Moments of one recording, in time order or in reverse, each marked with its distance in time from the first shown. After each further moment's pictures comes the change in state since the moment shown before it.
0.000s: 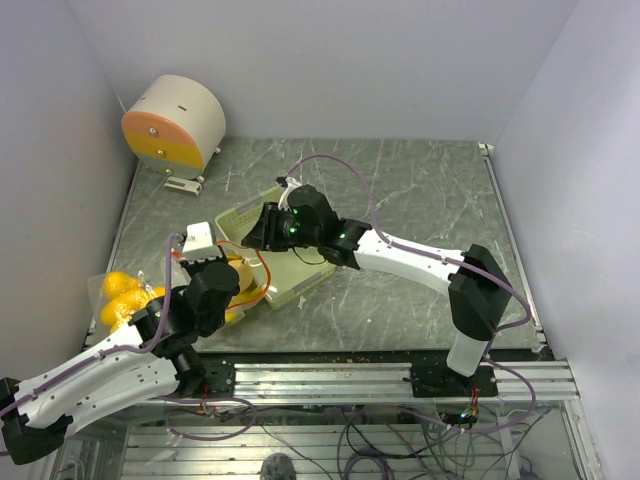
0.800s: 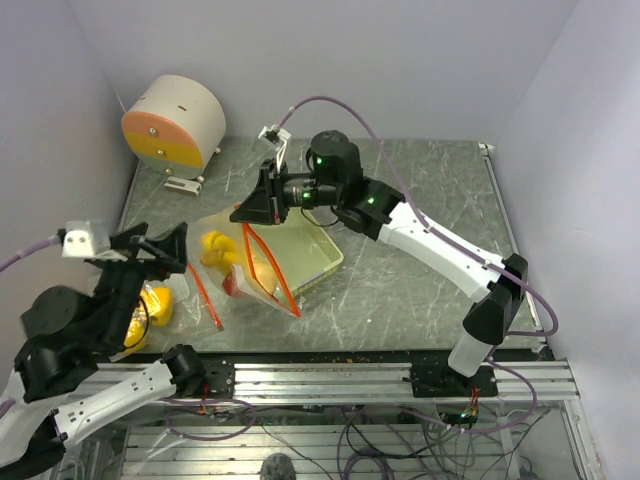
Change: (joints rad) left arm 0.000 -0.213 0.437 -0.077 0.207 0.334; right arm -0.026 -0.058 0.372 -0.174 -0.396 -0.310
